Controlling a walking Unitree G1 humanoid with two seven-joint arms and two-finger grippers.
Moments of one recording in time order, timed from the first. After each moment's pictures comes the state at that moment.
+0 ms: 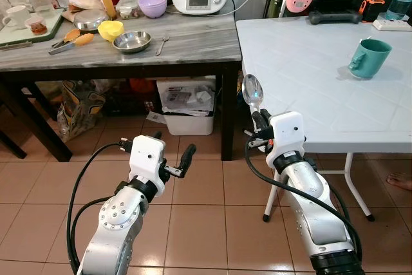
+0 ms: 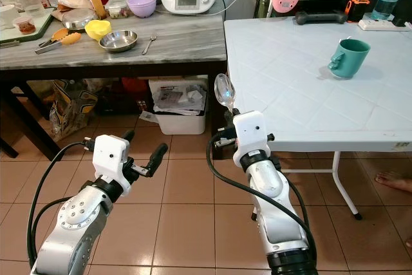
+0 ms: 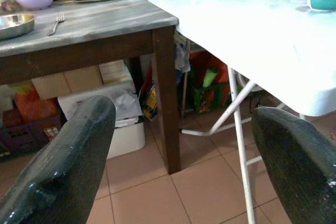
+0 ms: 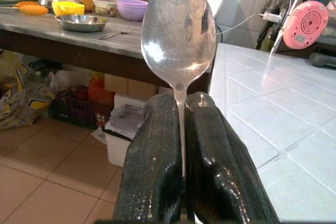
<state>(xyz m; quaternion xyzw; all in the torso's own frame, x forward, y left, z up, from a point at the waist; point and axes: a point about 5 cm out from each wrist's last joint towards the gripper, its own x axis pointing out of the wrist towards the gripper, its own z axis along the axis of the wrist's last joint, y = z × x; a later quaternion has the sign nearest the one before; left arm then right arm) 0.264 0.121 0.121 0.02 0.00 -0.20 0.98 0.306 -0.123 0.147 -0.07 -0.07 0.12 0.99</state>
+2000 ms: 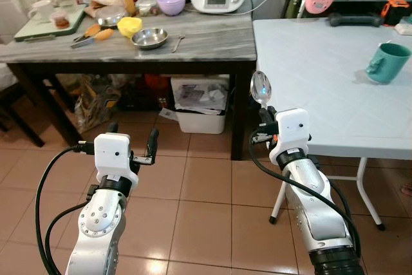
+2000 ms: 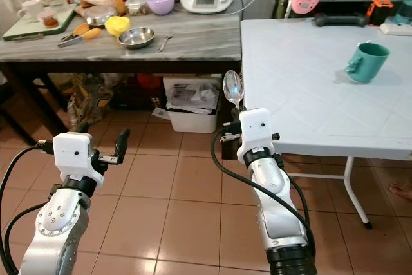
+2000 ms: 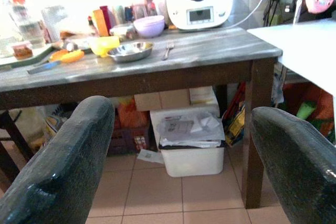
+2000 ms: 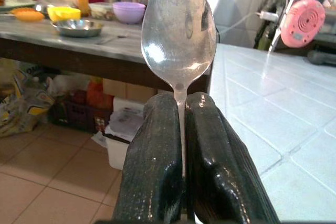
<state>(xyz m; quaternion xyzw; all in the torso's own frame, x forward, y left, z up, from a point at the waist) 0.262 0.161 0.135 0.03 -0.06 -0.03 1.00 0.310 -0.131 0.149 -0.07 -0.07 0.09 0.99</state>
